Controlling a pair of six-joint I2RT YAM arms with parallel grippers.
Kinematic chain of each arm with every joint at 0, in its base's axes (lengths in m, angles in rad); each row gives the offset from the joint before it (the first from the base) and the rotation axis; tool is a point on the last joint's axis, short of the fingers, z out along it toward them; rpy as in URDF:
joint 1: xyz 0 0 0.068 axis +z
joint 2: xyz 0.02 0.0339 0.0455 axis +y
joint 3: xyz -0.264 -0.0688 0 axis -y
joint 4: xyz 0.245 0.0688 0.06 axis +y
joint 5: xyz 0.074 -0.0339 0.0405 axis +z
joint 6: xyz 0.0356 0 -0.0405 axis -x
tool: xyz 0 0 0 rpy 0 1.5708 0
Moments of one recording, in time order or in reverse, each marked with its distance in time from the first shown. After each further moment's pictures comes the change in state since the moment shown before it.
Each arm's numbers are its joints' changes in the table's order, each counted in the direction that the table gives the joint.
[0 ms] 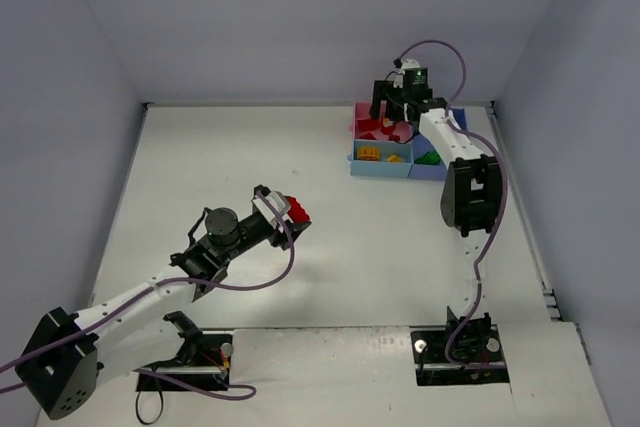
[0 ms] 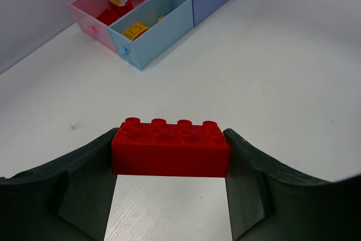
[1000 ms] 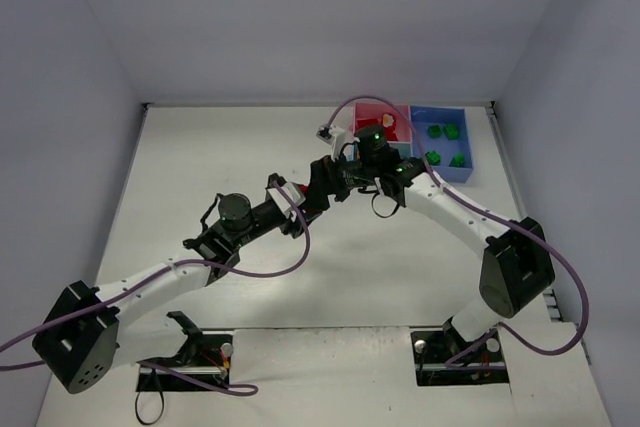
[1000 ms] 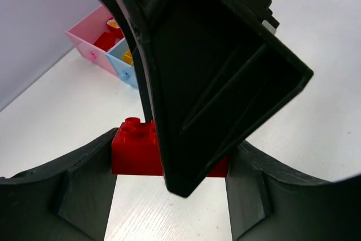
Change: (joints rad) left arm 0.000 0.167 0.106 -0.074 -0.055 -0.074; right arm 0.431 -0.693 -0.768 -0.085 0.621 -0.070
